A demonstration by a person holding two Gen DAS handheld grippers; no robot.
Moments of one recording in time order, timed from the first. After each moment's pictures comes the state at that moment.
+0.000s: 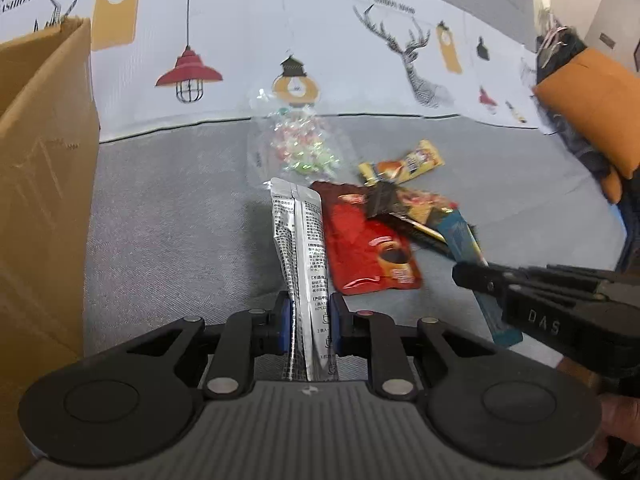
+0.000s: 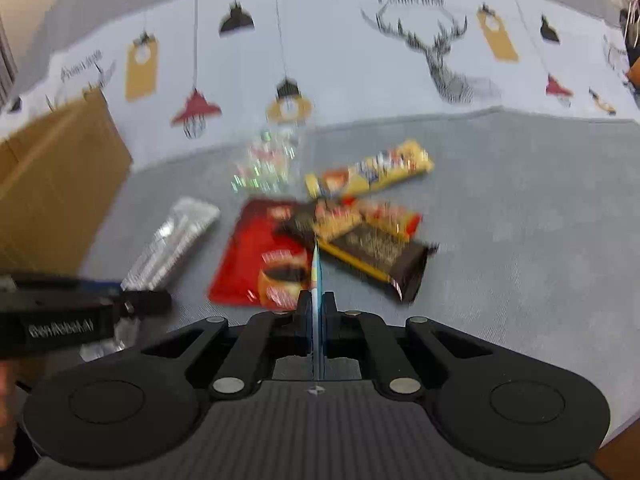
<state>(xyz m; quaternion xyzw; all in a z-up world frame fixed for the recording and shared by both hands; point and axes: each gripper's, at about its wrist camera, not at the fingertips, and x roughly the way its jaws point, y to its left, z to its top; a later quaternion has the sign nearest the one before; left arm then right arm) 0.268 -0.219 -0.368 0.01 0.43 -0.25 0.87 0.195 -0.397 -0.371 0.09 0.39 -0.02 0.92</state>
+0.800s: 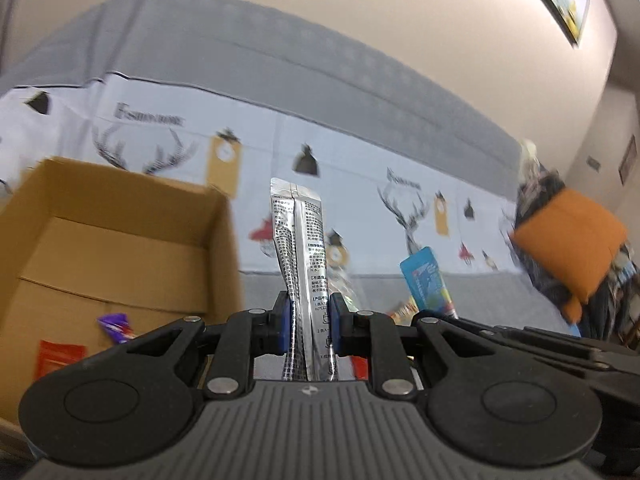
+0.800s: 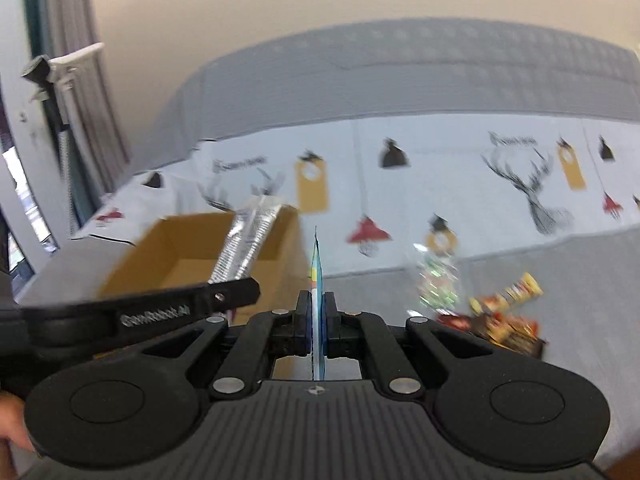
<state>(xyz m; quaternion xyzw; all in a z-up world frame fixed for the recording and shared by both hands) 0.200 -0.058 -0.222 -0.12 0.28 -0.21 0.93 0.140 -0.243 -0.205 0.09 0.27 0.07 0.96</state>
